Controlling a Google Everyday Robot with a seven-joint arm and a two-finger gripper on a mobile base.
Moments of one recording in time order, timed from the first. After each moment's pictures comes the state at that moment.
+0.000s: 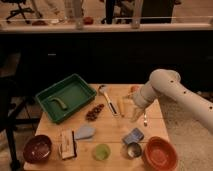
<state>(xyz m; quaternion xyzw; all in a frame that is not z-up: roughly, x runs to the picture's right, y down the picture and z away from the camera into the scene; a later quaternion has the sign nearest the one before) 0.120 0.098 0.743 -0.25 -0.28 -0.07 0.92</state>
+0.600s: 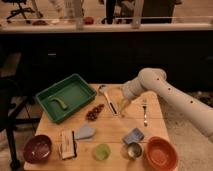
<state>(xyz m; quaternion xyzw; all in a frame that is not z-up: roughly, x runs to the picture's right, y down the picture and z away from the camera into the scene) 0.069 0.051 0.793 -0.18 -0.29 -0.03 0.94</state>
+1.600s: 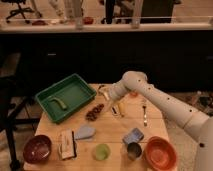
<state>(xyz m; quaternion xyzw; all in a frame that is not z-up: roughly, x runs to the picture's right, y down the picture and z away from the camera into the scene) -0.002 0.062 0.838 -0.20 -0.34 -0.03 0.92</state>
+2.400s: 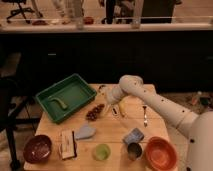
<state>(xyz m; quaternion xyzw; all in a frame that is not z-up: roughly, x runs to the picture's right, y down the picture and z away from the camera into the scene) -0.019 0.094 0.869 -0.23 -0.35 -0.03 0.91</state>
